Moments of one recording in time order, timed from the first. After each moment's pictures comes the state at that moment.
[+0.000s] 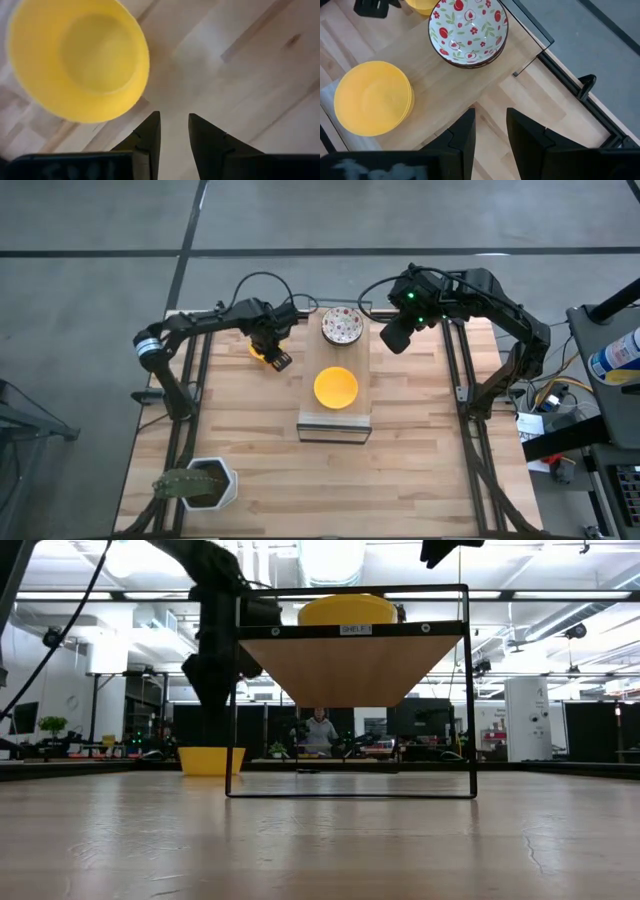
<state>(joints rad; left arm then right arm) 0.53 1.68 1.35 -1.14 0.00 -0.22 -0.28 1.58 2.10 -1.57 0.19 0.40</state>
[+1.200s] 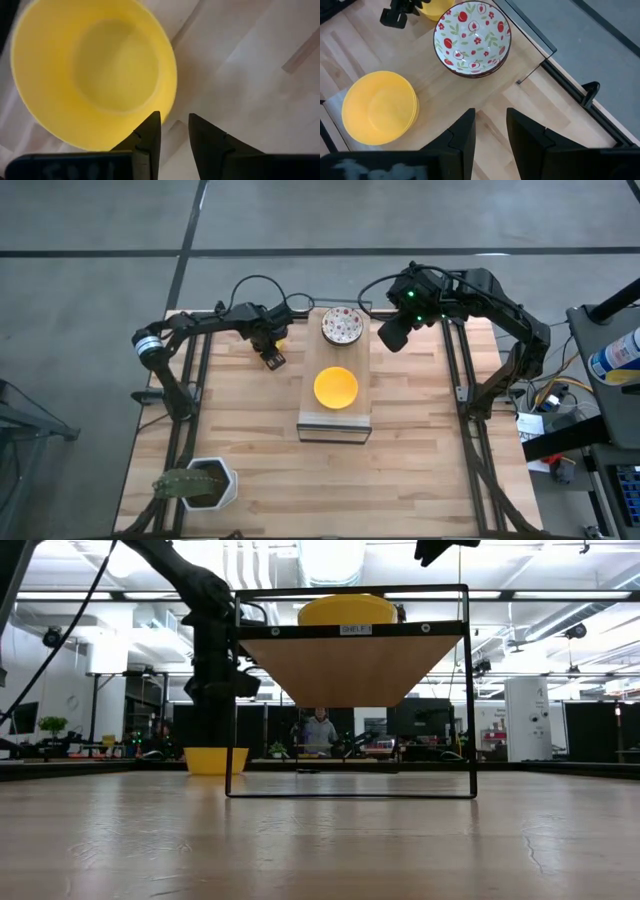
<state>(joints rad) 0.59 1.68 1.19 -0.92 -0.10 -0.01 -0.28 1.58 2.10 -1.53 0.18 0.40</state>
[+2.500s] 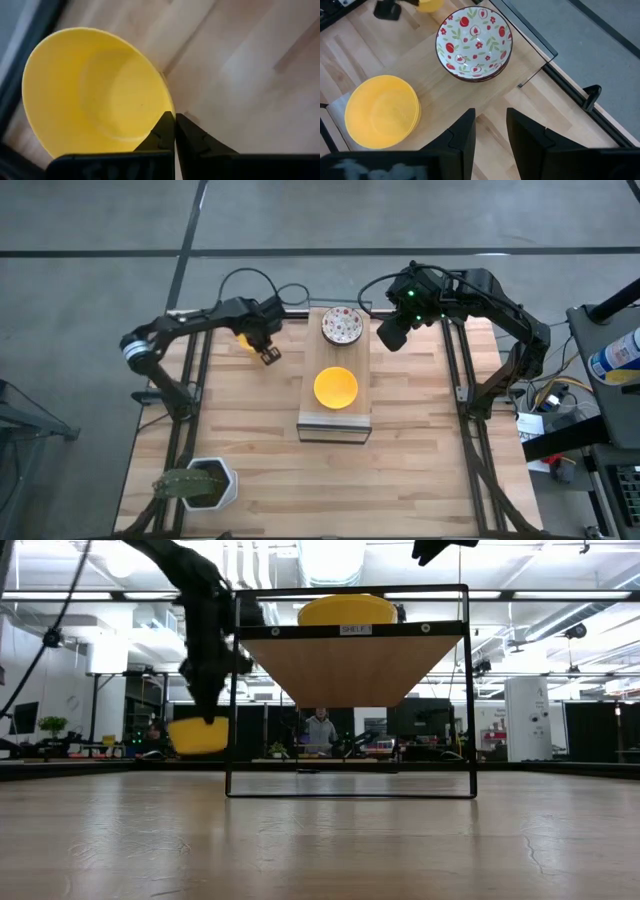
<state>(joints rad) 0.61 1.59 1.21 -0.97 -0.12 0.00 -0.28 1.58 2.10 -1.51 0.19 0.40</state>
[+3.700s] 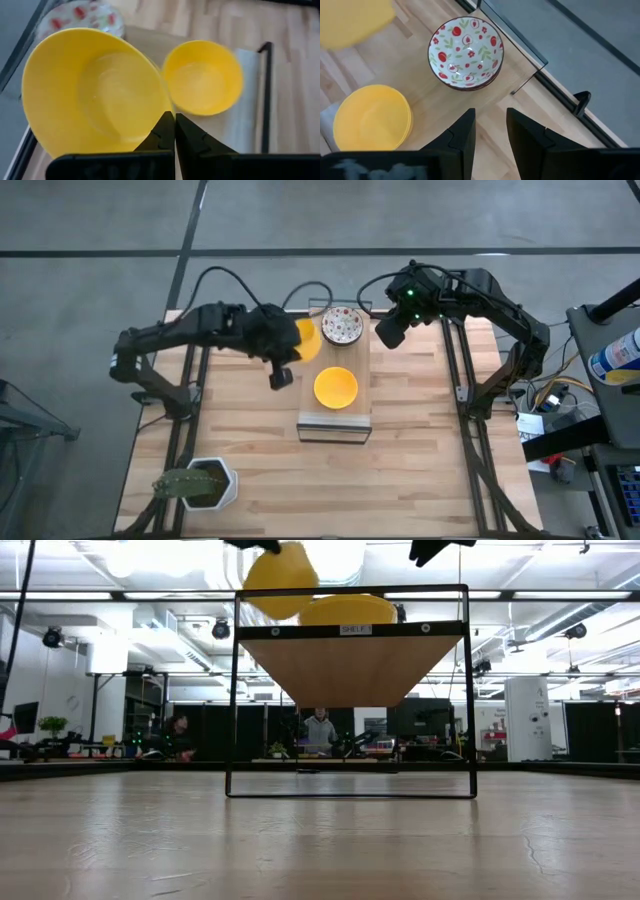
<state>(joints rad) 0.11 1.48 1.79 -1.13 -0.07 -0.07 -0.28 1.58 2.10 -1.49 0.24 0.39</state>
